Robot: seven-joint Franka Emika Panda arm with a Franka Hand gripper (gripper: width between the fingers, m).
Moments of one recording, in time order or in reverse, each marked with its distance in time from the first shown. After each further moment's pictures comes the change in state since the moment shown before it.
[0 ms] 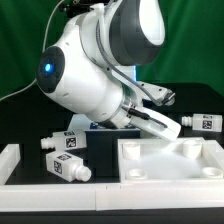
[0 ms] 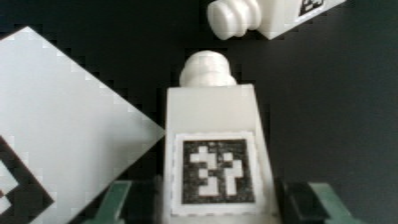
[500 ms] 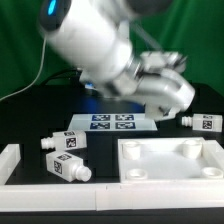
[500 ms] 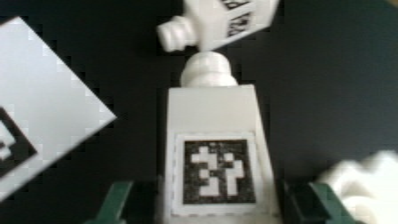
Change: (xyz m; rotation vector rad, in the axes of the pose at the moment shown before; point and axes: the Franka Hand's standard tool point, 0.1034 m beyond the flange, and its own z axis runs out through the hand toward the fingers) arm -0.054 -0.052 -0.076 0.017 0.227 -0.154
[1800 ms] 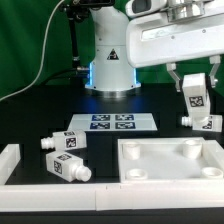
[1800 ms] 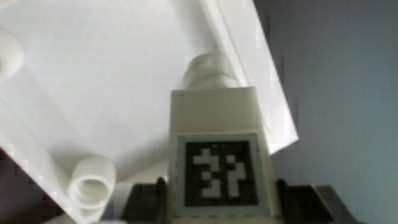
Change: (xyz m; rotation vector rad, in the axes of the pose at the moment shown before) arm 0.013 -0.105 -0.059 0.009 0.883 -0.423
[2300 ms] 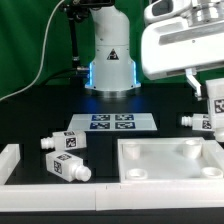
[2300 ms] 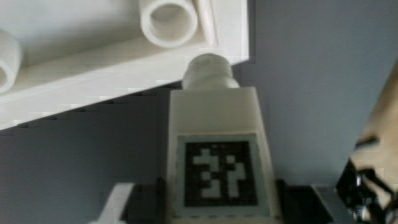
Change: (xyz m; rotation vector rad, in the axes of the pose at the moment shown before) arm 0.018 -0.022 0.012 0.069 0.313 -0.173
